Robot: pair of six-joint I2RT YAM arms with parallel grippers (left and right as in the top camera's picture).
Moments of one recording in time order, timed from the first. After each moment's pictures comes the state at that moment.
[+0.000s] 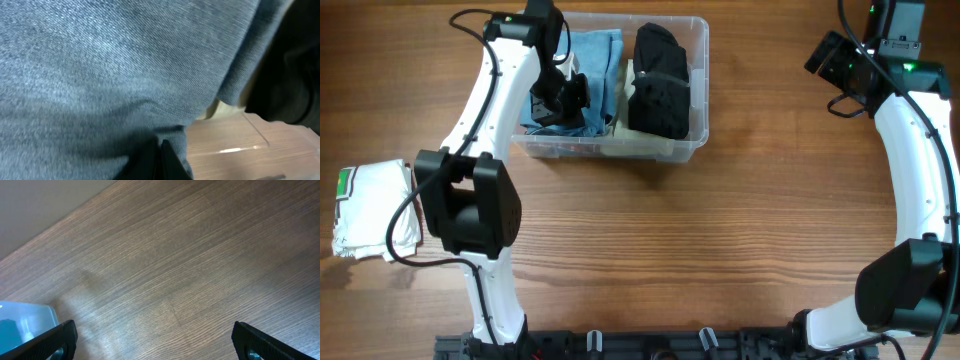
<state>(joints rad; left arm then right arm) -0.18 2.15 1.96 -1.38 0.30 -0.29 -0.11 1.70 1.55 -0.76 0.11 0.42</state>
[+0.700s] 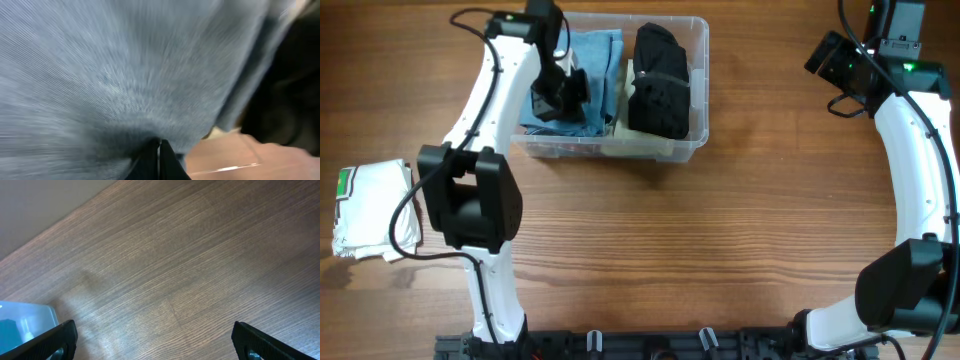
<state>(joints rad) -0.16 2.18 2.02 -1.35 0.30 -0.32 -0.11 1.70 1.55 -0.76 0.11 0.42</state>
